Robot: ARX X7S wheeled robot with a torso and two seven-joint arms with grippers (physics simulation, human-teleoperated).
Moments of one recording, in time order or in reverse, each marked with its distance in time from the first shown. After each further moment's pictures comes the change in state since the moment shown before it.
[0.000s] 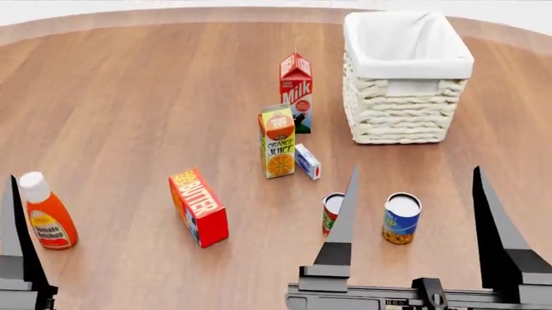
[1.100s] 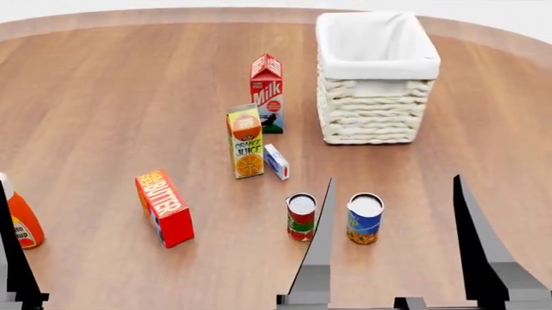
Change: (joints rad) left arm 0.031 -0.037 0.004 0.037 -0.059 0.030 -0.062; right arm -0.046 0.047 -0.062 -0.049 0.032 -0.043 0.035
